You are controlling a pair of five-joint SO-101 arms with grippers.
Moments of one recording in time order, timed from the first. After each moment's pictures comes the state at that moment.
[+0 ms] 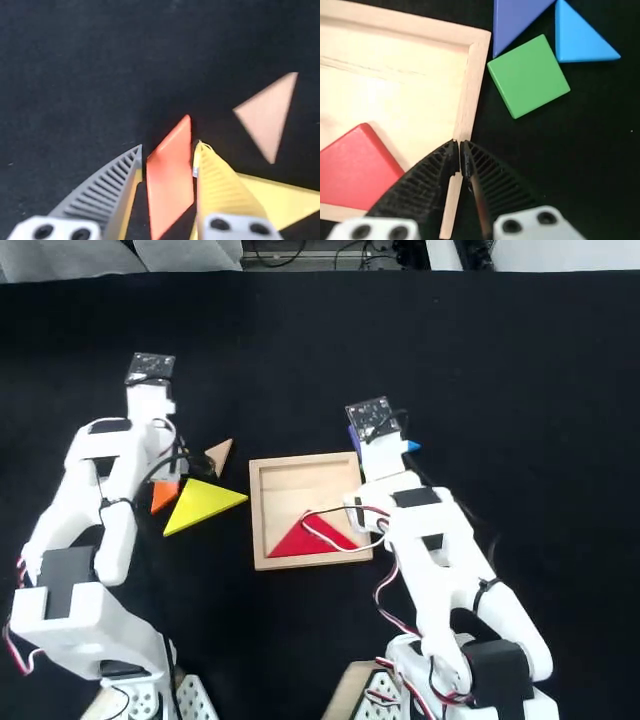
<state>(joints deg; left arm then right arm) -11.7 8.7 26.4 44.4 -13.1 -9.1 -20.3 59.4 36.6 7.5</state>
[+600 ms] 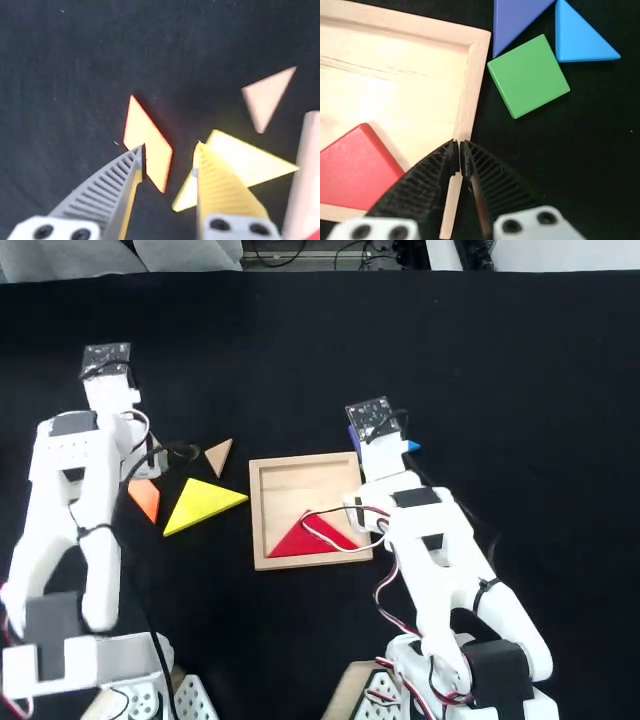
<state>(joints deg) -14.9 -5.0 24.9 61.0 -3.7 -9.1 -20.3 59.4 36.6 7.5</state>
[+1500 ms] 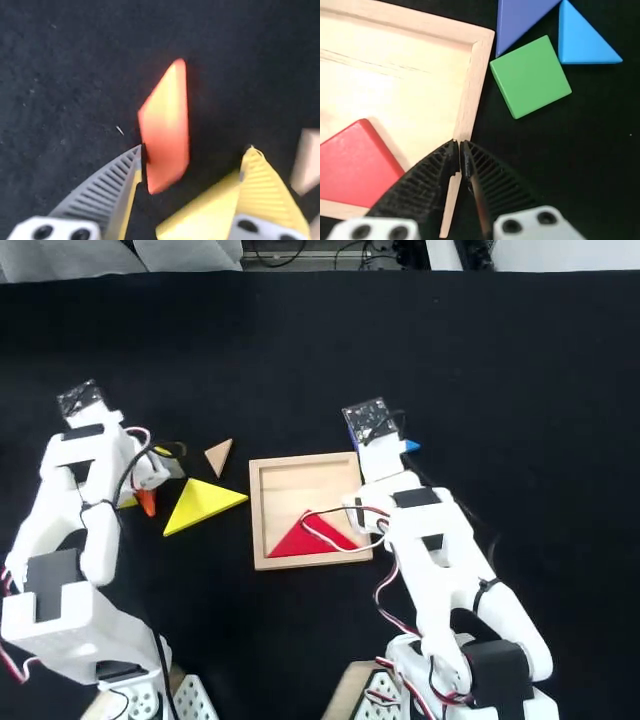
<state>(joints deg) -18.0 8.7 27.4 53.8 18.9 -9.1 -20.3 59.6 36.6 9.5</state>
